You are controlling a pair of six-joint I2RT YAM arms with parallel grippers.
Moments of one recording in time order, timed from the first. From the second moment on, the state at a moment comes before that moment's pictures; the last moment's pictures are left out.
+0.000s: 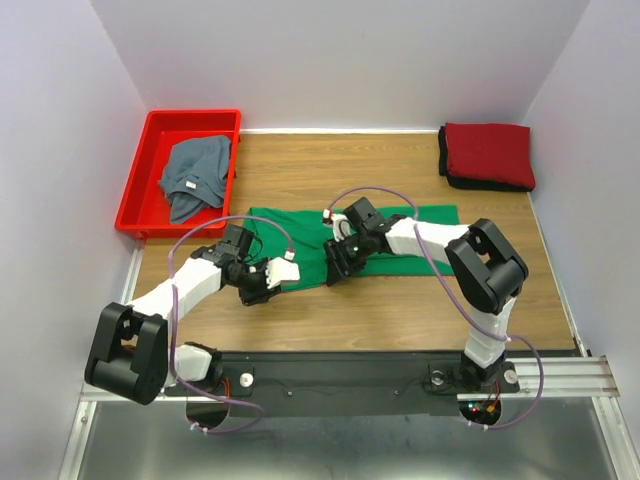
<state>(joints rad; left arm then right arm) -0.34 1.24 0.63 -0.63 0.47 1.00 0.67 1.88 1.14 -0.33 -0.57 0.20</state>
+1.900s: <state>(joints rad) -0.28 1.59 1.19 -0.68 0.44 0.88 0.58 2.09 1.52 -0.29 -0.66 0.34</state>
